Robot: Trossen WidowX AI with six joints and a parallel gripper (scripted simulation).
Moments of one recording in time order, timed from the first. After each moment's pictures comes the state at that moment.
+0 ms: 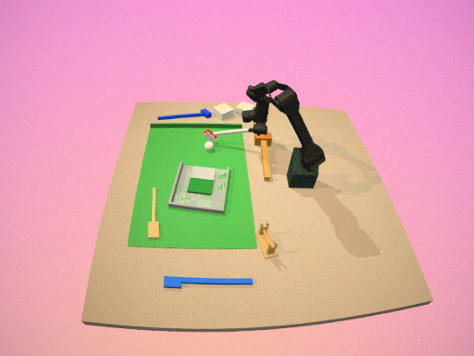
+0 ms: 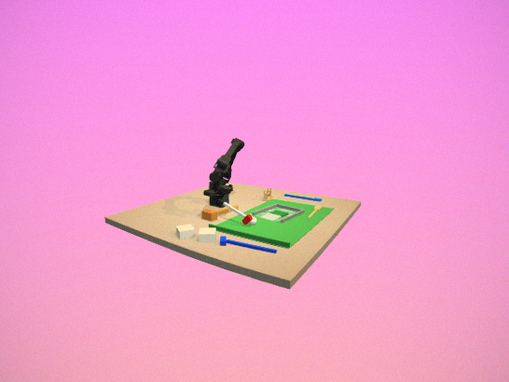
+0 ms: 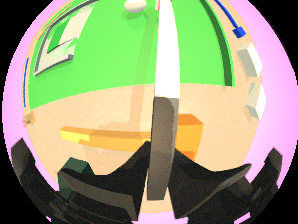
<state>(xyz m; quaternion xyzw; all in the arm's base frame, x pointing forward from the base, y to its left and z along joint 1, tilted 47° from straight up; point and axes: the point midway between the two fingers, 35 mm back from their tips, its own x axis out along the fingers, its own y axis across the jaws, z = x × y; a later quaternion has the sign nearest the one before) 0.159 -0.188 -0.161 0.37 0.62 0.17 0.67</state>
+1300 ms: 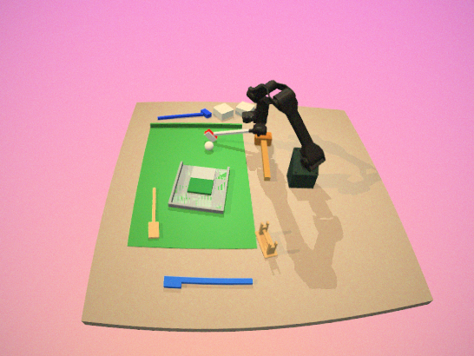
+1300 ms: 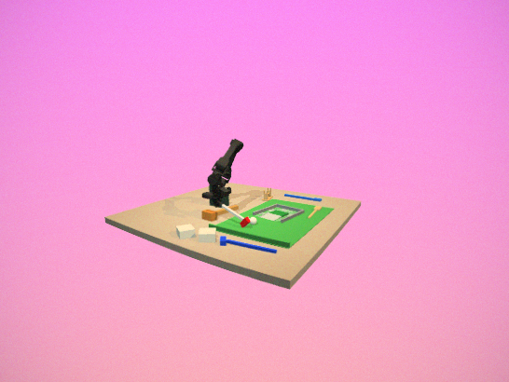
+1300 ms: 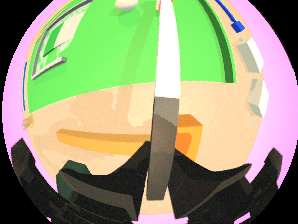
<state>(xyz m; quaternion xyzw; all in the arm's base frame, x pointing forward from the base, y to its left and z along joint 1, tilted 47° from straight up) 0.157 -0.186 -0.176 0.39 0.62 0.16 0.66</state>
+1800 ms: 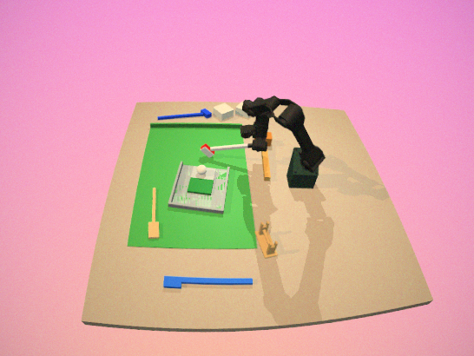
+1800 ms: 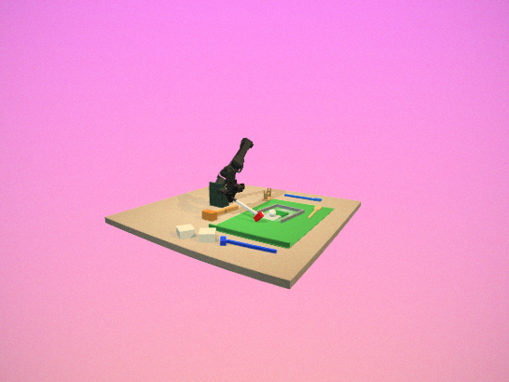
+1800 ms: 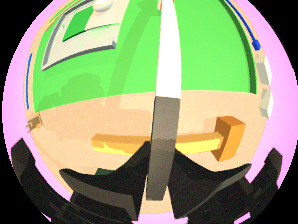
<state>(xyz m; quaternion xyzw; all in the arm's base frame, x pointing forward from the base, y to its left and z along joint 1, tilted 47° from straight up) 0.185 -0.110 -0.091 0.39 0.62 0.17 0.66</state>
